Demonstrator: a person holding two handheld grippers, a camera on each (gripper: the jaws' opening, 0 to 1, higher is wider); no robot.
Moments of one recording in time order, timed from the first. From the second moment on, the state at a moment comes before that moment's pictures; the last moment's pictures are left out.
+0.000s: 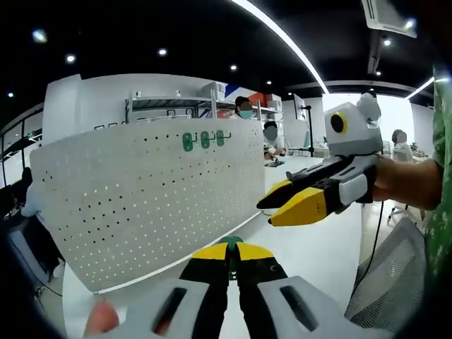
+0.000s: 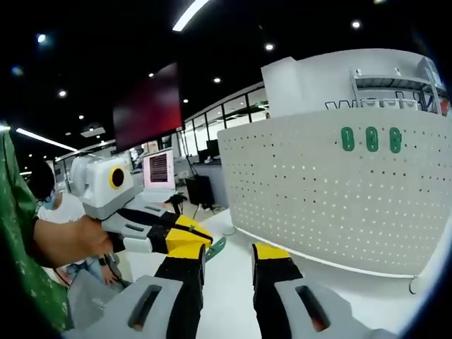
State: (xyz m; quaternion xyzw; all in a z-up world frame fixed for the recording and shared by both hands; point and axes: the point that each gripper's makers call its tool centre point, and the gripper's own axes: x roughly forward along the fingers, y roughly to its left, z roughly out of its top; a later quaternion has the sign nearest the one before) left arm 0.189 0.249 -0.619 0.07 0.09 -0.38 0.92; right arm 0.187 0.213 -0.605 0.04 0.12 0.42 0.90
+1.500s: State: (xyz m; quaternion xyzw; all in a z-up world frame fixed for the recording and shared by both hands) left arm 0.180 0.227 -0.600 0.08 0.06 -0.39 0.91; right arm 0.182 0.218 -0.595 0.07 0.11 0.43 0.89
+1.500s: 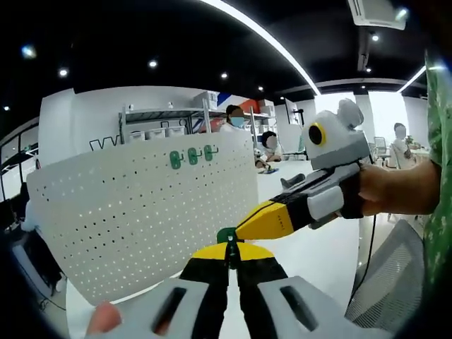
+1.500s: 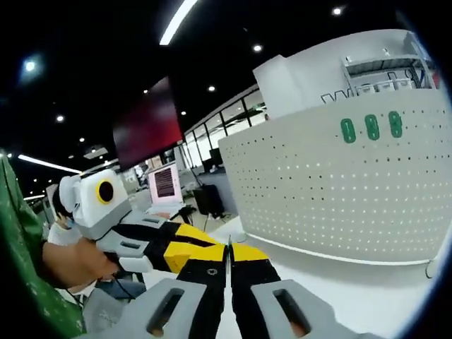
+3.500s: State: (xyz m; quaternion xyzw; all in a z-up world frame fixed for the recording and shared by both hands) left arm 0.198 0.210 -0.586 0.09 0.05 -0.37 0.92; right arm 0.200 0.203 -0.573 0.04 0.05 0.41 0.91
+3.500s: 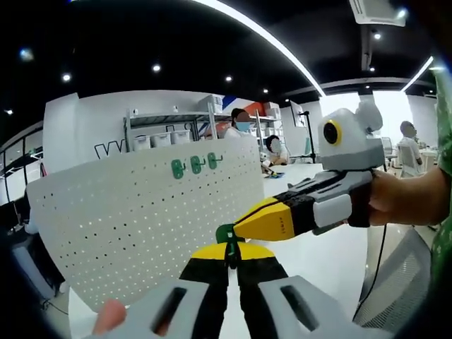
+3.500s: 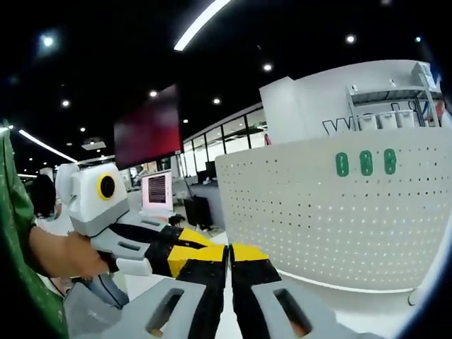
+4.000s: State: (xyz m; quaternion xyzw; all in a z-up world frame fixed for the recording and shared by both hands) left arm 0.218 0.204 -0.570 0.09 0.03 -0.35 0.93; right arm 0.210 0.178 -0.556 0.02 0.02 0.37 0.93
